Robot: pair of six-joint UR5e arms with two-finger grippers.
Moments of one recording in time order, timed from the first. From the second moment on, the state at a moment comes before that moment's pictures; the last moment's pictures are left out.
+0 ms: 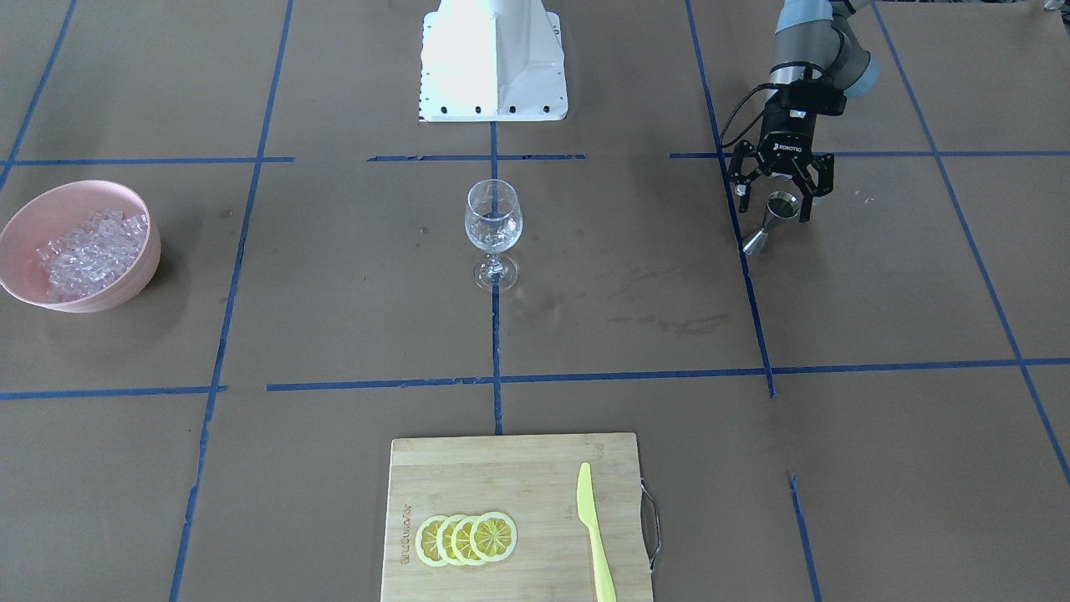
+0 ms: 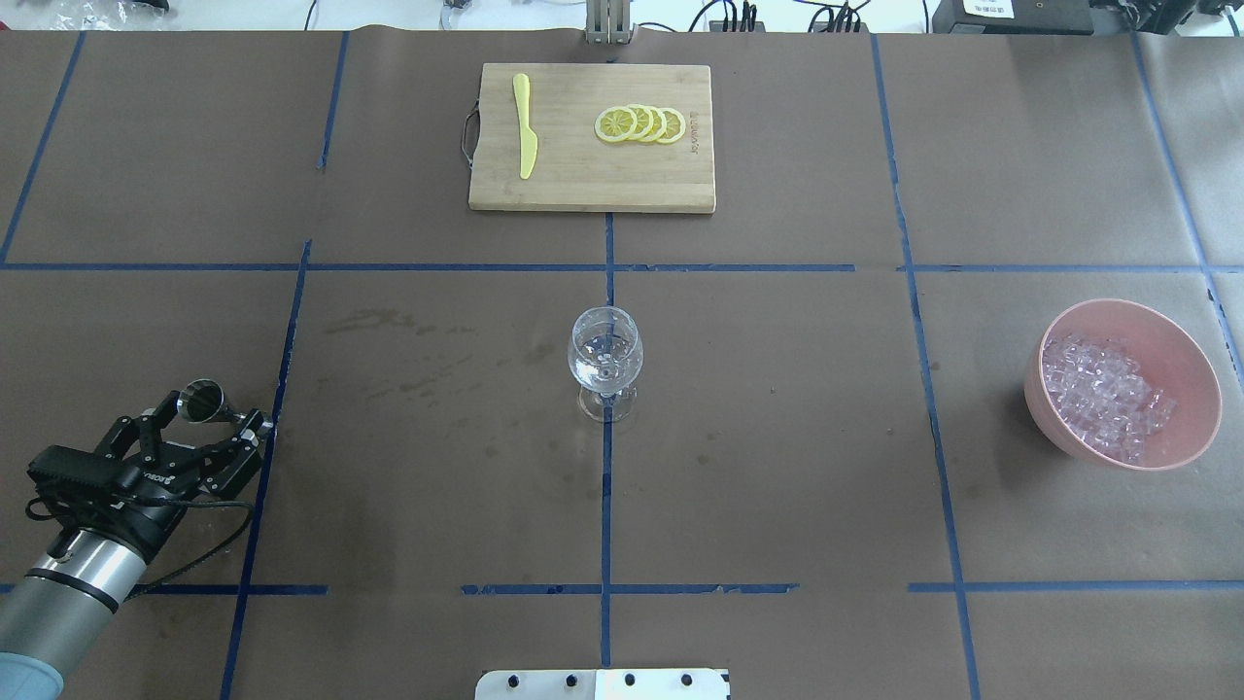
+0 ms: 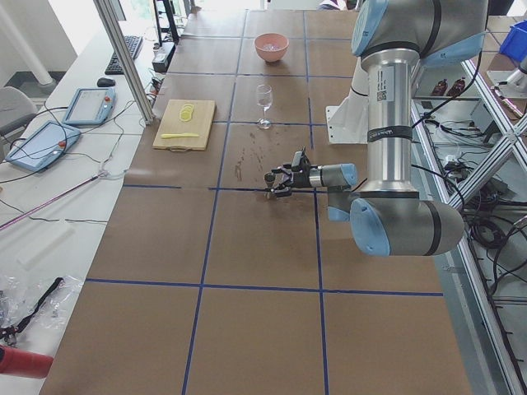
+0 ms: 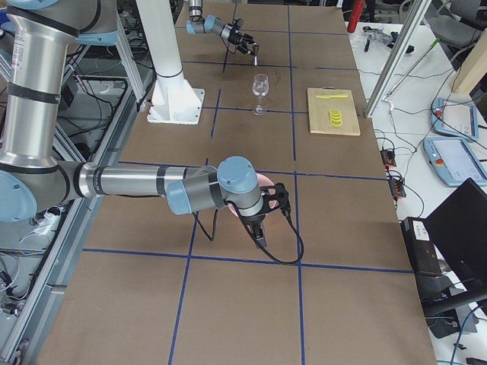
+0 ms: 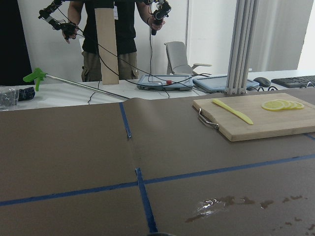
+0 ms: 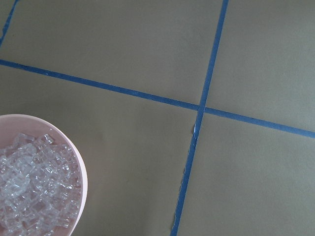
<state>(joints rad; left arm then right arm) -0.08 -1.40 -1.67 -2.94 -0.52 -1.00 1.59 -1.81 1.84 -1.31 2.39 -0.03</state>
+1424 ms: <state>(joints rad) -0.07 -1.45 -1.58 -2.94 -0.54 -1.06 1.59 -1.81 1.85 -1.31 2.39 -0.03</state>
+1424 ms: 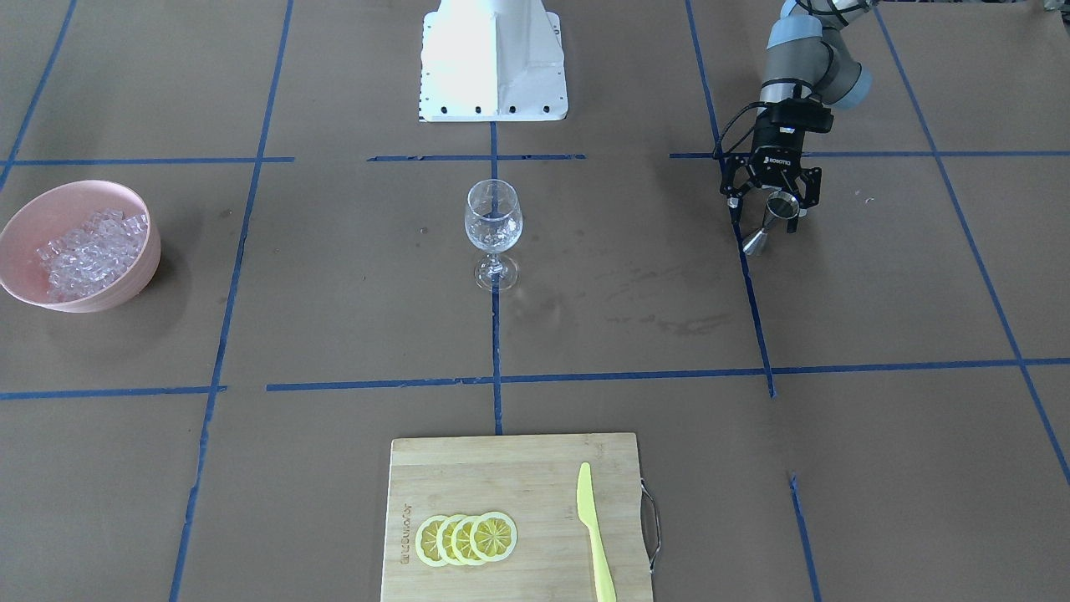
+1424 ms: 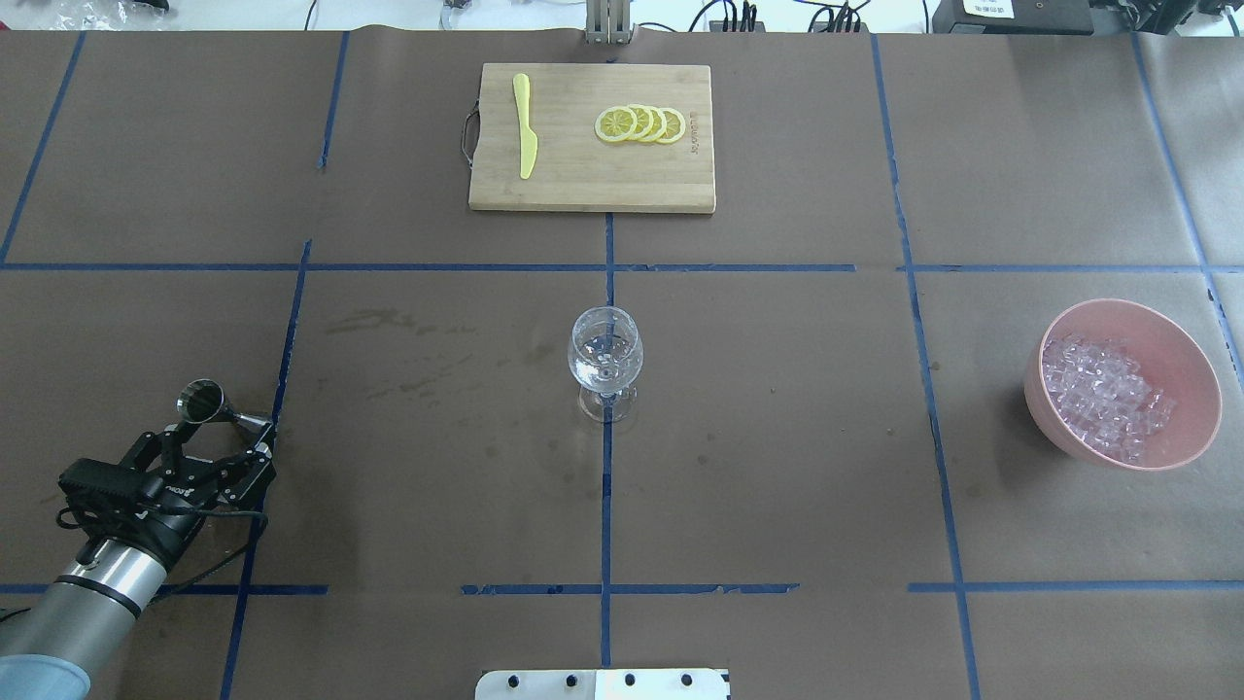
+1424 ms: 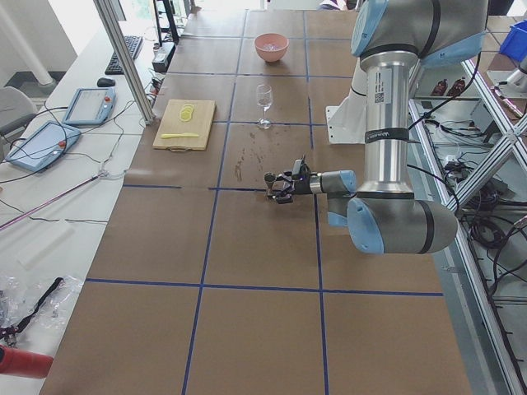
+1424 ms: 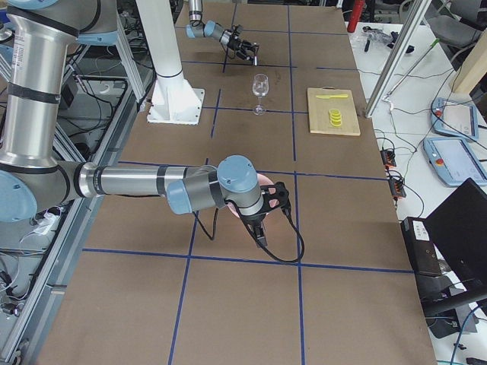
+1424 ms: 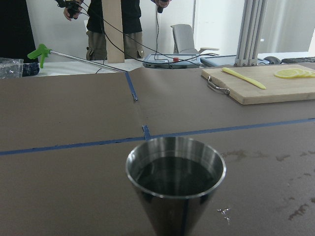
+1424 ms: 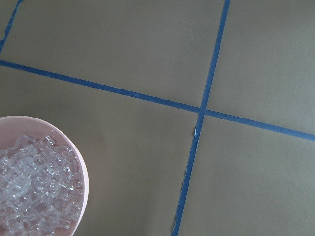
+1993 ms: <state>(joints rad) -0.08 -1.45 -1.57 -2.96 -0.55 -1.06 1.59 -1.80 1.85 -1.31 2.38 -0.03</state>
